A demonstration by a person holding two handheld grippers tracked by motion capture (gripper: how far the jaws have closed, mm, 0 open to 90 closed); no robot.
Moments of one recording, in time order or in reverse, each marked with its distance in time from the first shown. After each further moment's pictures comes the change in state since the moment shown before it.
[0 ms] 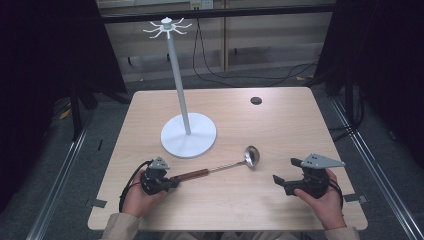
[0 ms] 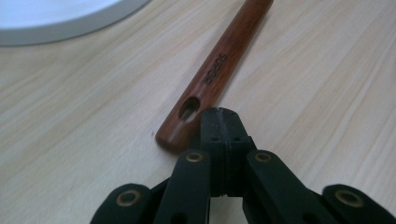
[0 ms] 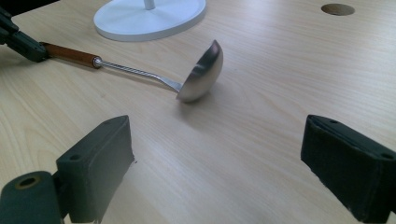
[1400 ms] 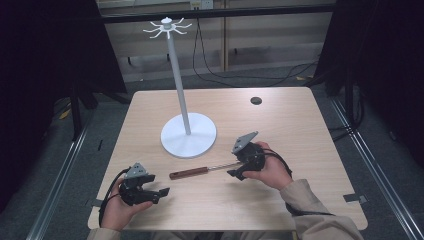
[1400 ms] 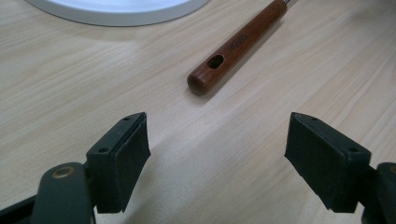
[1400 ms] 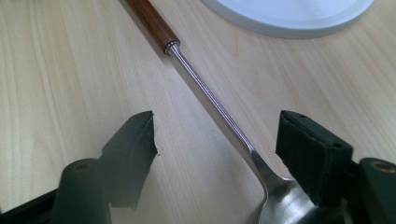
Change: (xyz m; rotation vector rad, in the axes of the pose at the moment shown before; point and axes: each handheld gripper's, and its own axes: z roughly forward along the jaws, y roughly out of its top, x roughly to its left) left arm 0.008 -0.043 -0.040 -0.149 0.091 -0.078; right arm 0.064 0.086 0.131 0.394 0.271 -0.422
